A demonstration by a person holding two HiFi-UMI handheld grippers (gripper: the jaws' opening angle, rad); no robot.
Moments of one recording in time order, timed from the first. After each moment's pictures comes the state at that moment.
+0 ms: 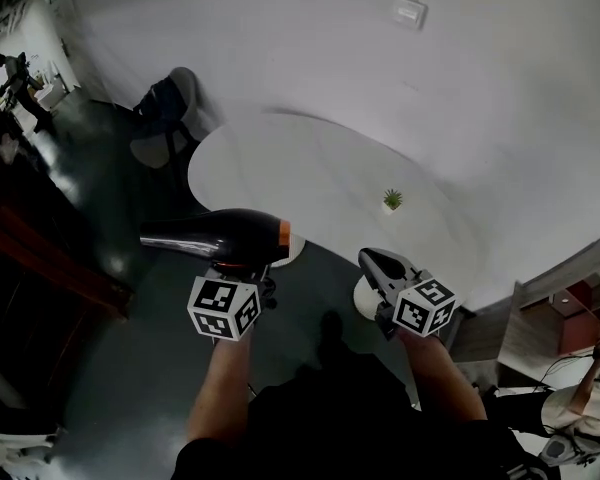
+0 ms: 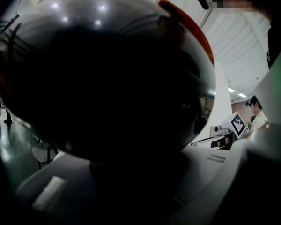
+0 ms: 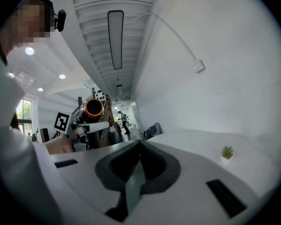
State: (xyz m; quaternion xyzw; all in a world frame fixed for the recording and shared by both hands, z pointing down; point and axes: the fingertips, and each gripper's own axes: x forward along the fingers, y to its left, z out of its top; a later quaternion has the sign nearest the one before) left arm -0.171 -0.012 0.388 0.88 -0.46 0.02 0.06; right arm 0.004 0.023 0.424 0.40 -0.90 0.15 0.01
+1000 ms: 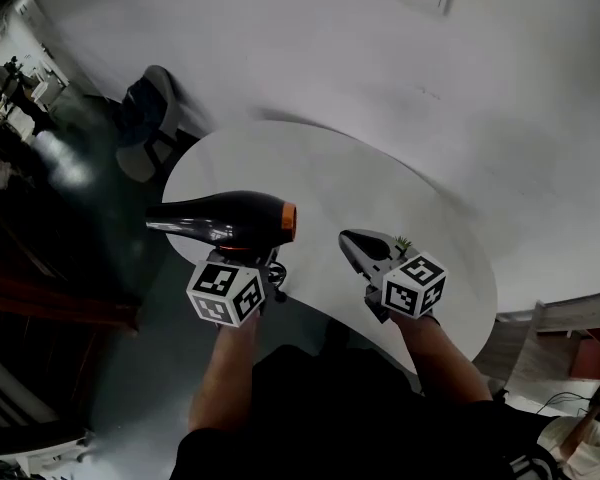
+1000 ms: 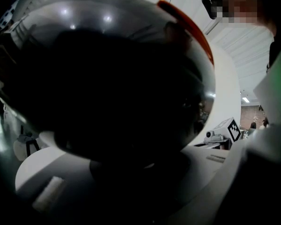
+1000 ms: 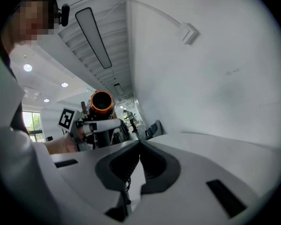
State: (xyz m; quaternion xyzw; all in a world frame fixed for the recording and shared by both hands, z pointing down) left arm -0.073 -0.276 0.424 0.89 -0.44 0.05 0.12; right arm 0.040 -0.241 0.461 0.34 -0.92 0.20 0.01
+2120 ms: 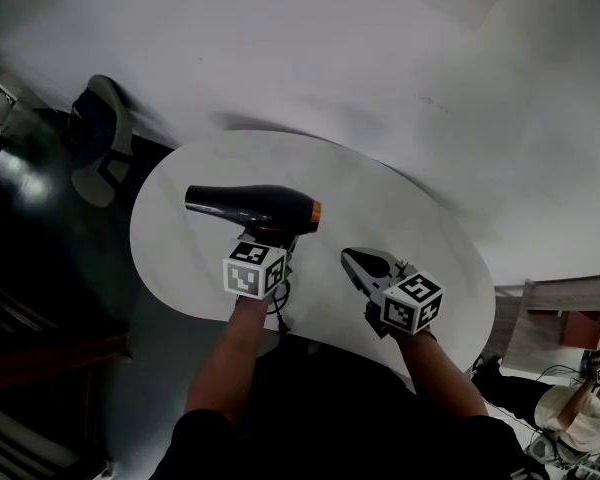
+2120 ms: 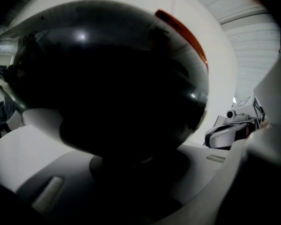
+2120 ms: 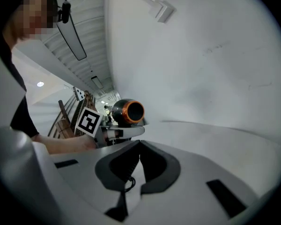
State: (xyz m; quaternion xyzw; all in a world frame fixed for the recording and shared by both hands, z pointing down) left arm -0.019 -0.418 0.571 0.91 -0.32 0.17 0.22; right arm 0.050 -0.323 0.530 0.42 -0.86 0.28 0.06
